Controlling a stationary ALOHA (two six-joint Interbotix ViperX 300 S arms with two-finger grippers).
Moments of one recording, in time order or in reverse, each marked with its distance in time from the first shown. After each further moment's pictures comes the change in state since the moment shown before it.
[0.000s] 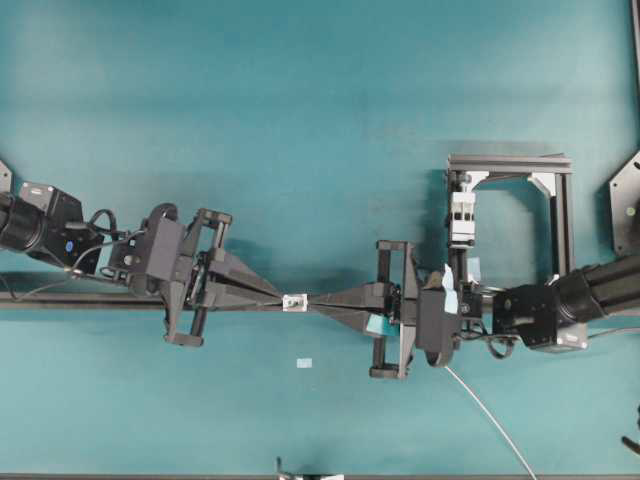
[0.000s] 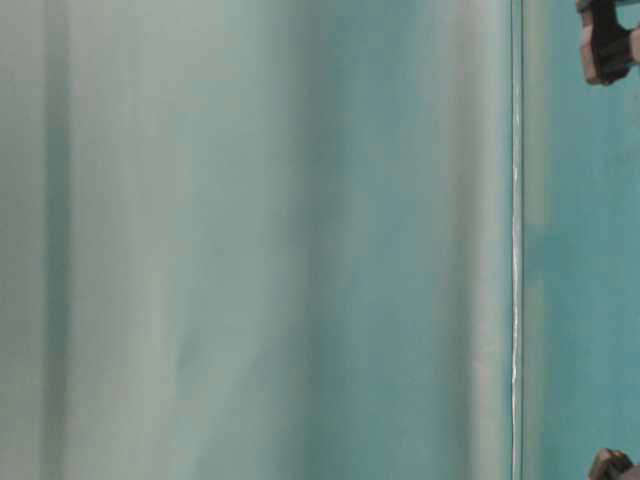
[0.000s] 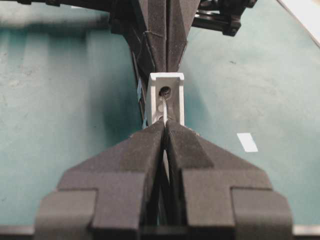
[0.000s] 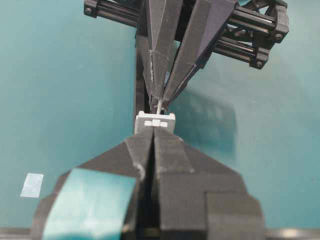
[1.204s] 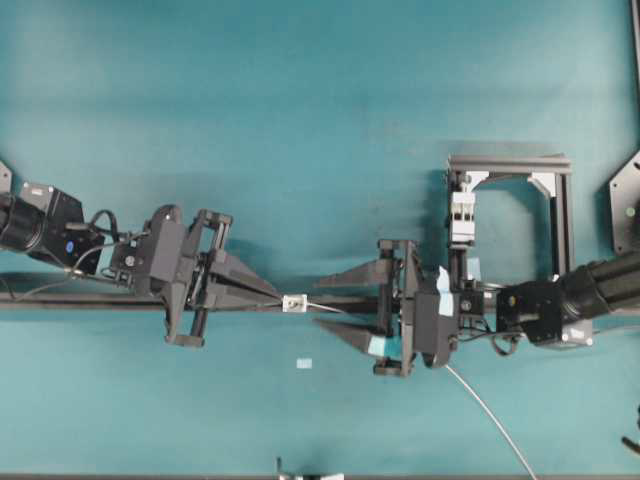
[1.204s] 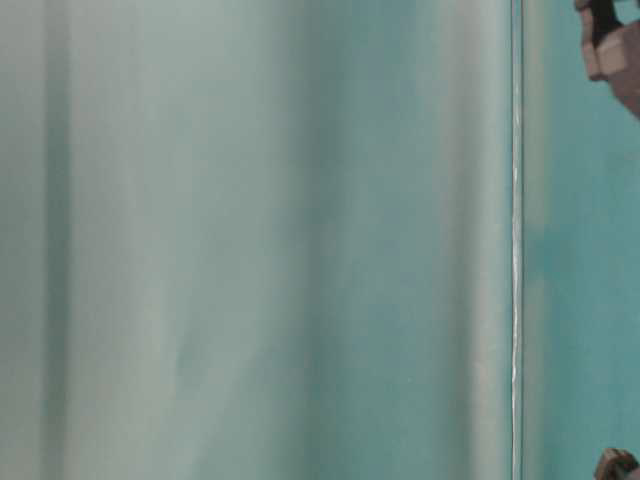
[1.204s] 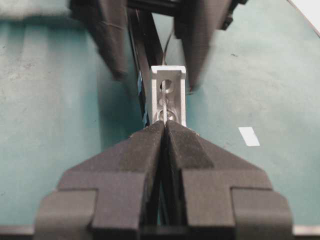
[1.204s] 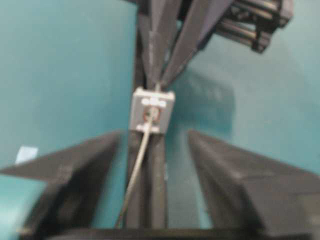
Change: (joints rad) left arm 0.000 0.000 -0.003 0.003 0.025 0.000; right arm -0.003 -0.038 0.026 -0.008 0.063 -0.046
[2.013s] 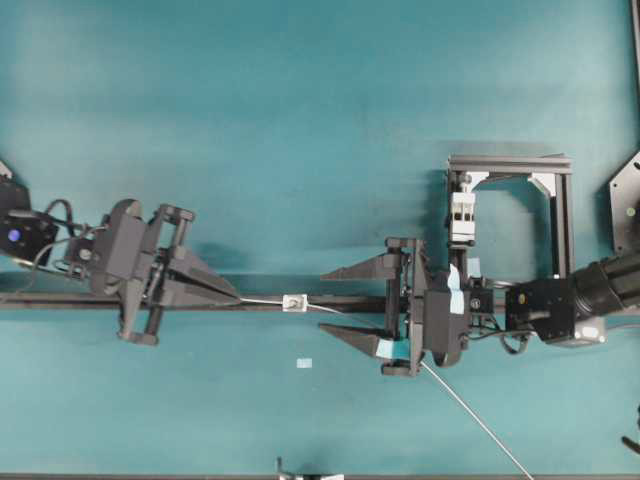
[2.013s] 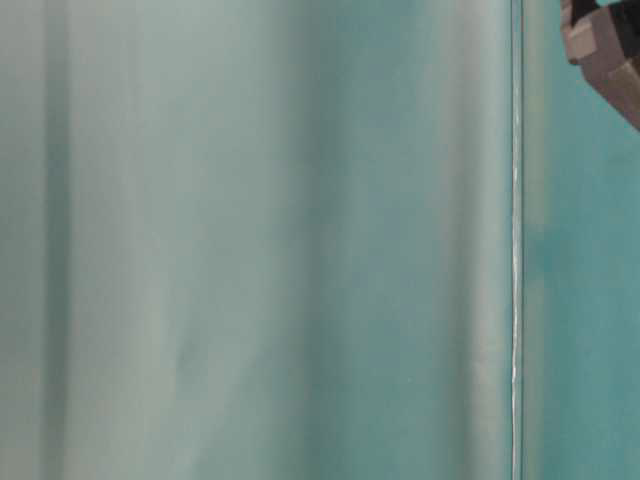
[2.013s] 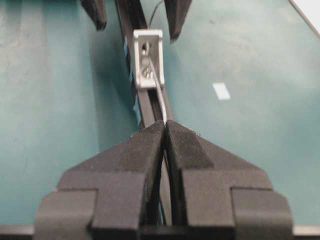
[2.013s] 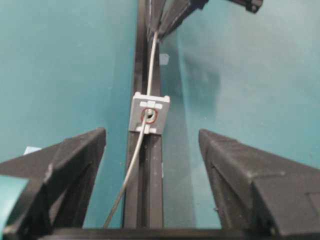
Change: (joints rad) left arm -0.031 -0.213 0.161 0.005 0.146 0.006; right arm 0.005 -0.026 0.023 0.000 0.000 0.000
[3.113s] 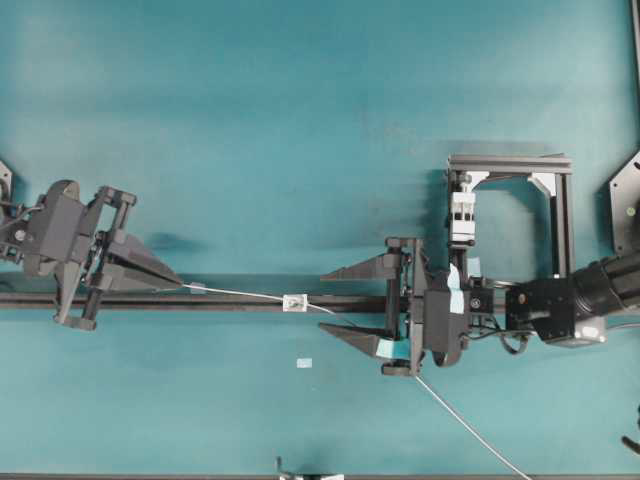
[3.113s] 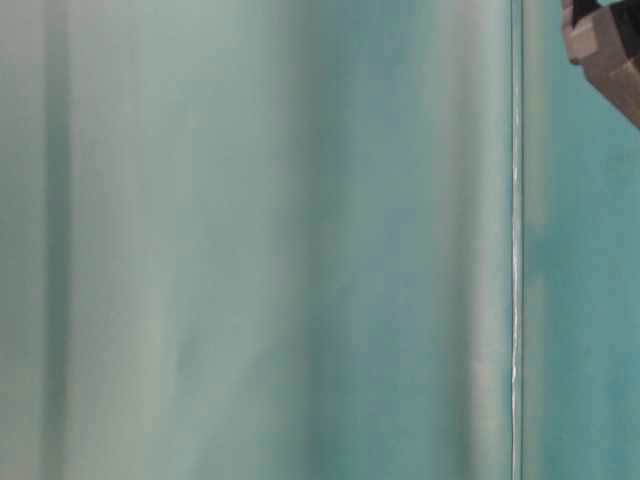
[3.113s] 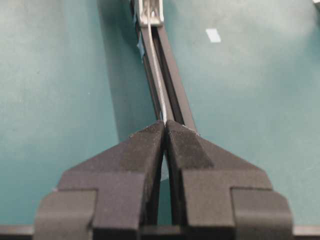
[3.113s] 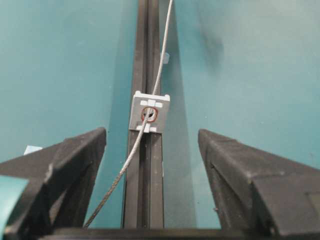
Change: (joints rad) left arm -0.014 -0.219 0.187 0.000 0.089 -0.011; right arm 0.002 0.000 0.000 0.000 0.003 0.002
